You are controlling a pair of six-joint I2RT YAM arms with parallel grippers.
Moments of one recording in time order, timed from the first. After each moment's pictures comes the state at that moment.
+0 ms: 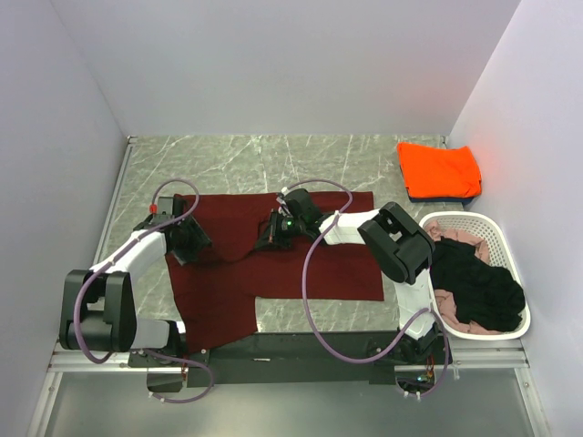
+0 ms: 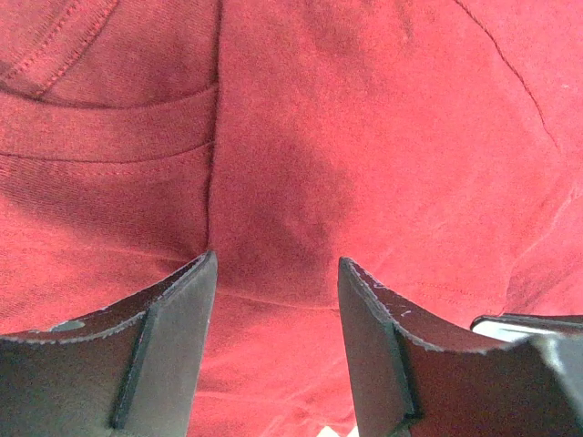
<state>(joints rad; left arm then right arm) -0.06 1.35 0.70 -0.44 0.06 -0.75 0.72 2.03 1.13 0.22 -0.52 0.96</state>
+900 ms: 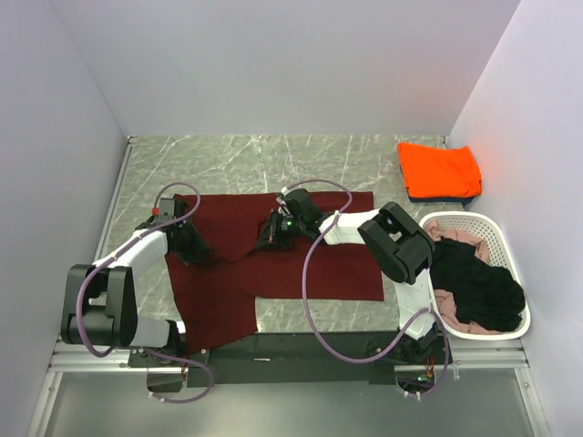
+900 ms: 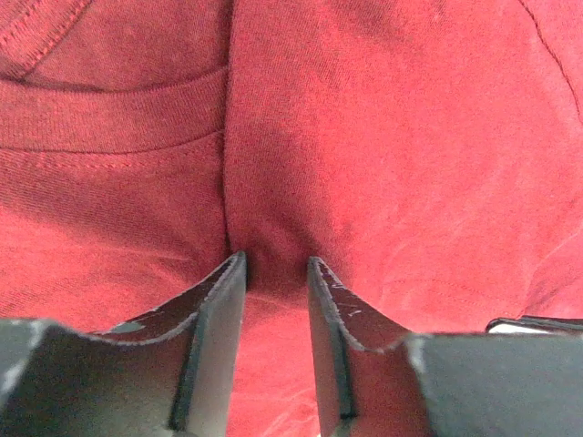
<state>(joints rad) -0.06 1.37 0.69 -0.44 0.07 -0.75 0.72 2.03 1.13 0.22 -0.53 0.96</state>
